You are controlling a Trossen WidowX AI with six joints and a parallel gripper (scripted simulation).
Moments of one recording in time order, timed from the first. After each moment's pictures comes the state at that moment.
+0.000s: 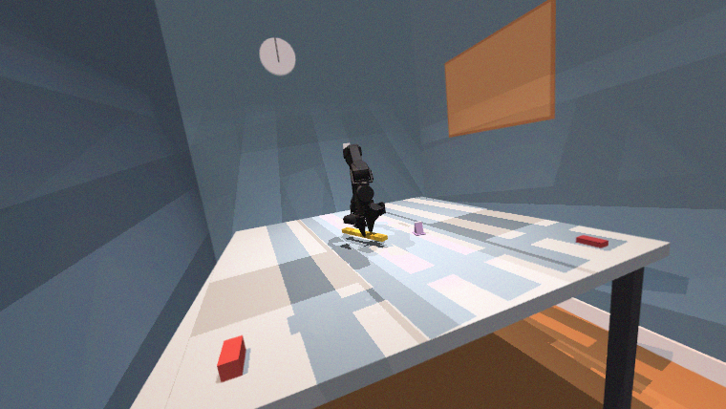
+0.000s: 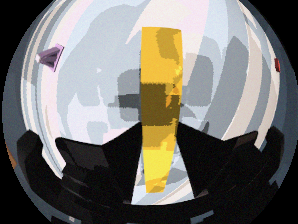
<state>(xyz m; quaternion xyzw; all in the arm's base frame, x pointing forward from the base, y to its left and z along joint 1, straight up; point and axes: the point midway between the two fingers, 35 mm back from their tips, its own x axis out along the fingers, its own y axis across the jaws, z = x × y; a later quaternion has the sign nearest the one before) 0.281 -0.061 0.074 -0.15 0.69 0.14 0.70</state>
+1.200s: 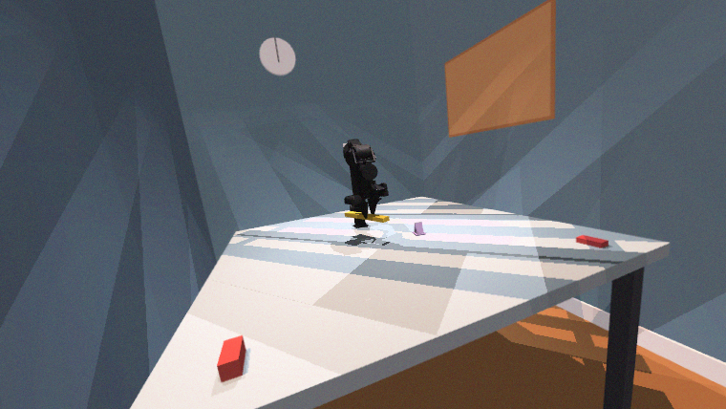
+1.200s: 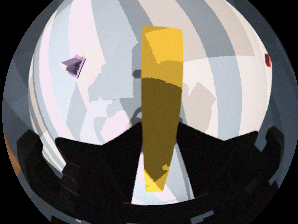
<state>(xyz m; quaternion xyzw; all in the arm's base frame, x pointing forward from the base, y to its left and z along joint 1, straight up) 0.287 -0.046 0.148 -0.13 0.69 0.12 0.70</state>
